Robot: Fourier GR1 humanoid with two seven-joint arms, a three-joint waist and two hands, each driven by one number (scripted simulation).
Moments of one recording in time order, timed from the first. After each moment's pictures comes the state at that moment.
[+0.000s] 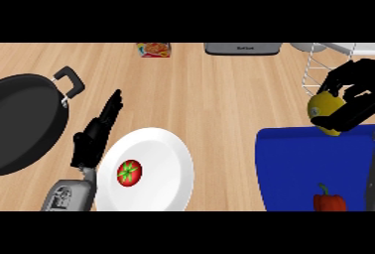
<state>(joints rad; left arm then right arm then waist) -0.16 0.08 -0.03 -1.44 -0.15 -0.01 0.03 -0.62 -0.23 -0.44 -1.53 0.48 0.92 0.76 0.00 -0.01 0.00</state>
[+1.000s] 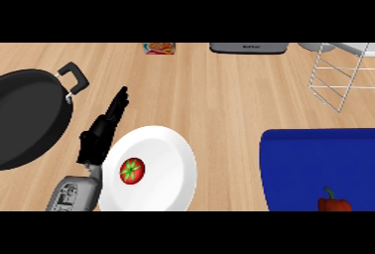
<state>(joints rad) -0.19 0.06 -0.05 -1.44 -0.16 -0.01 0.02 -1.25 -0.61 -0.42 -1.10 0.63 0.76 0.84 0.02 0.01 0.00</state>
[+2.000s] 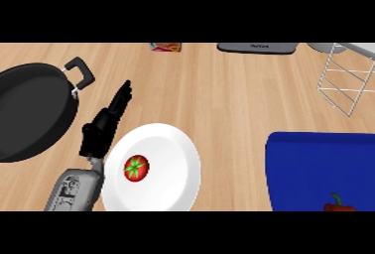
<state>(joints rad) -0.24 0.06 -0.04 -1.43 -0.15 -0.03 0.03 -1.44 -0.82 -0.30 -0.49 0.90 0.34 0.42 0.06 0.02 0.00</state>
